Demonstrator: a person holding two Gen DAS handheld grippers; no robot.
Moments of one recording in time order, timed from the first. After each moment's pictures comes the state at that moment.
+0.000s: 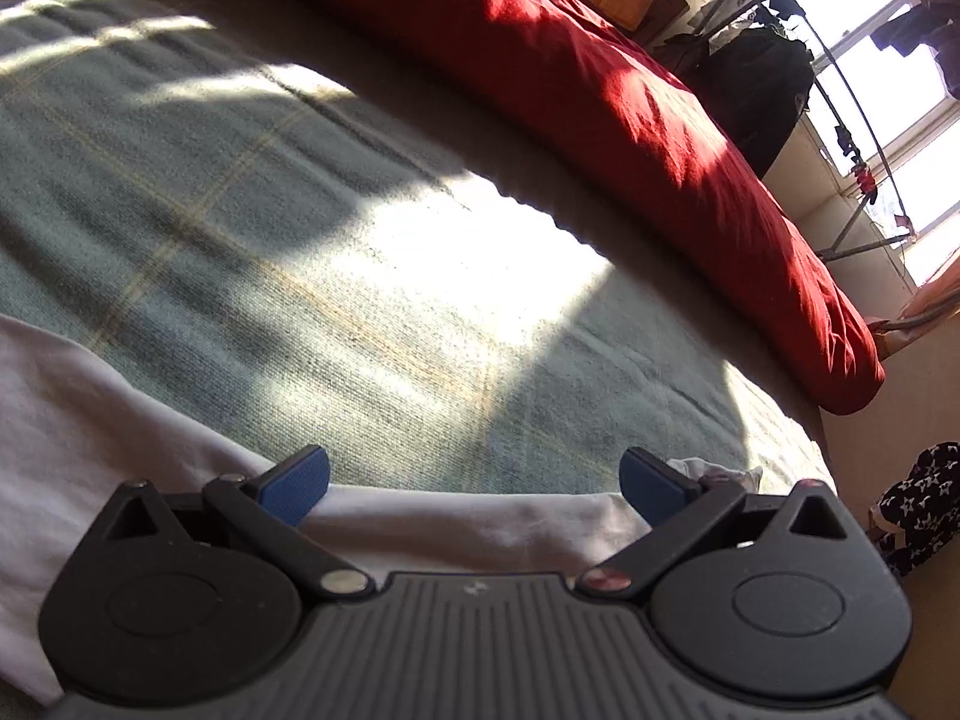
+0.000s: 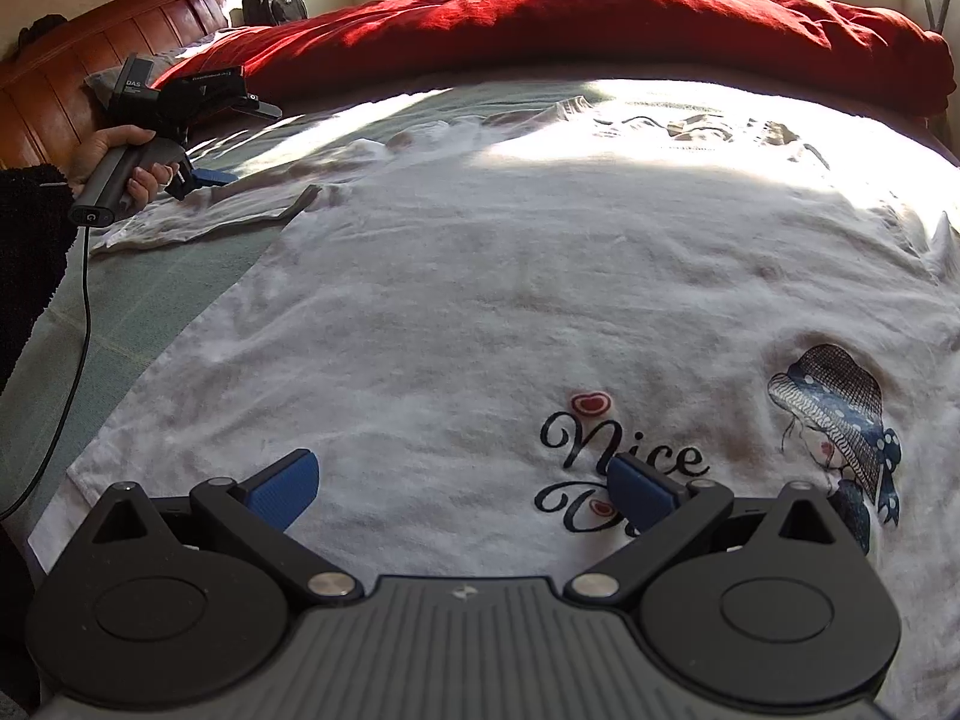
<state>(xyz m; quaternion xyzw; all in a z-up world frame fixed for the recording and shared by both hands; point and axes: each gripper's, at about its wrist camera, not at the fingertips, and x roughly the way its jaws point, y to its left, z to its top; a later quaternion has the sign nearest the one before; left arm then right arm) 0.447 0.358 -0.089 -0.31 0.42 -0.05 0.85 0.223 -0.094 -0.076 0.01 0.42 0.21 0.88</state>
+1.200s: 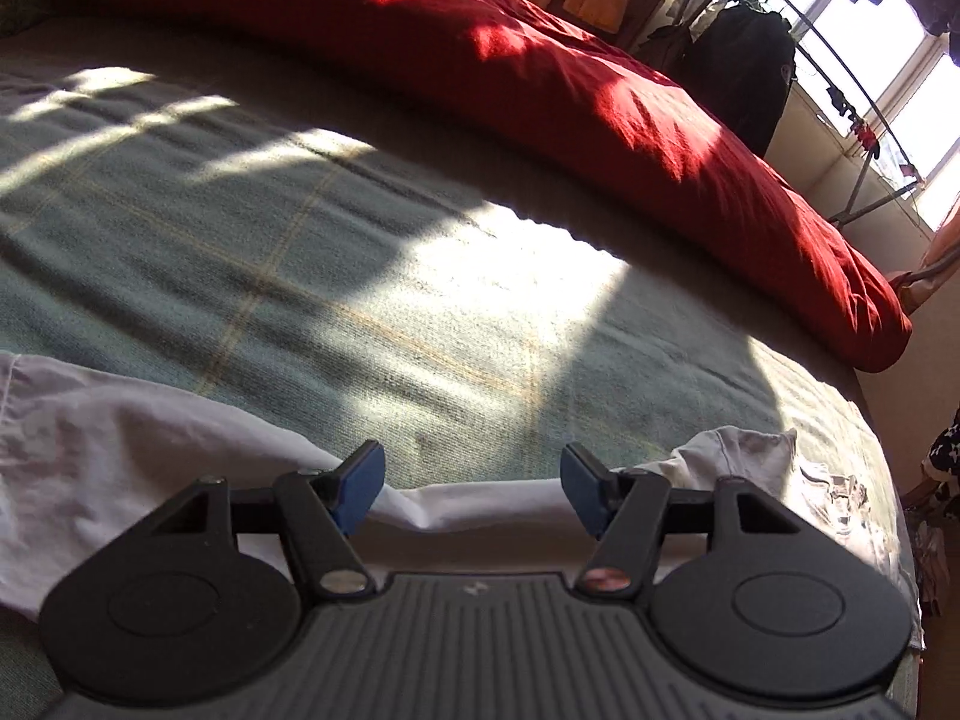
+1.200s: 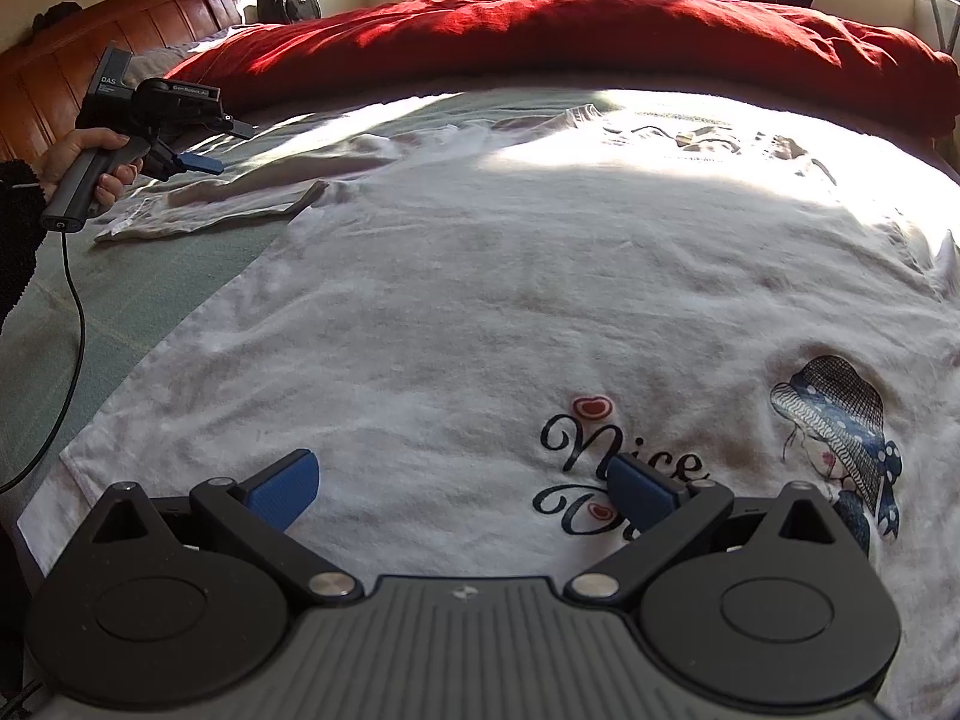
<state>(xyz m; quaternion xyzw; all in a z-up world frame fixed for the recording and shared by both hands) 0.423 0.376 -0.071 -0.24 0.42 -0.01 0.87 0.220 -0.093 -0.079 -0.01 0.41 0.22 0.89</state>
